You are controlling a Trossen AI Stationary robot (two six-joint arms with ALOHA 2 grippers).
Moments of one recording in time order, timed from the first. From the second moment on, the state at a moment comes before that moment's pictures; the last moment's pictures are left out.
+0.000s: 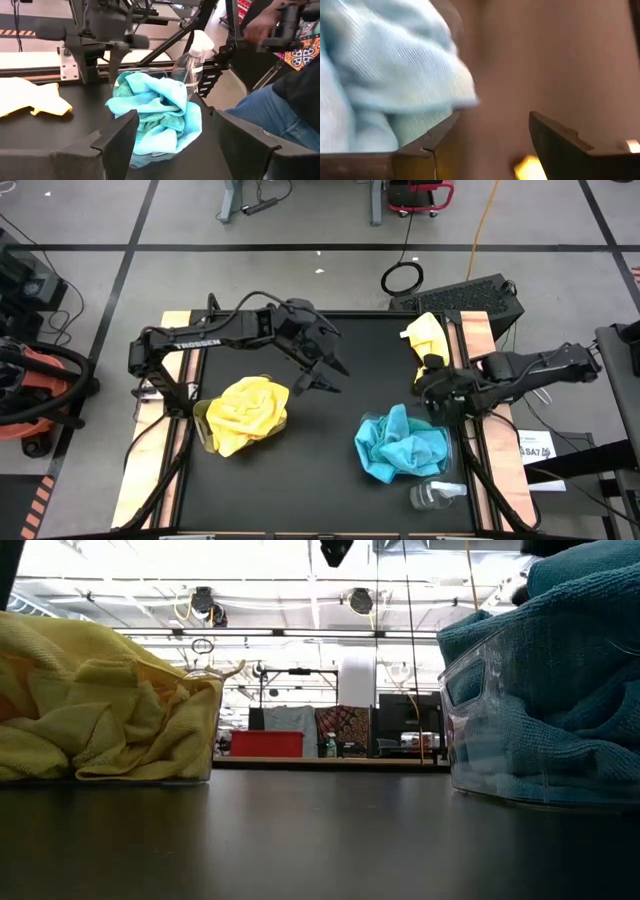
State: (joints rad) left arm 0.18 1.68 1.64 -0.43 0.66 0.06; right arm 0.18 0.82 0.84 -1.02 0.18 0.08
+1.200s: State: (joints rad) left arm 0.14 1.66 1.64 -0.59 0.59 0.07; right arm -0.74 0.98 0.66 -0.66 -0.08 -0.41
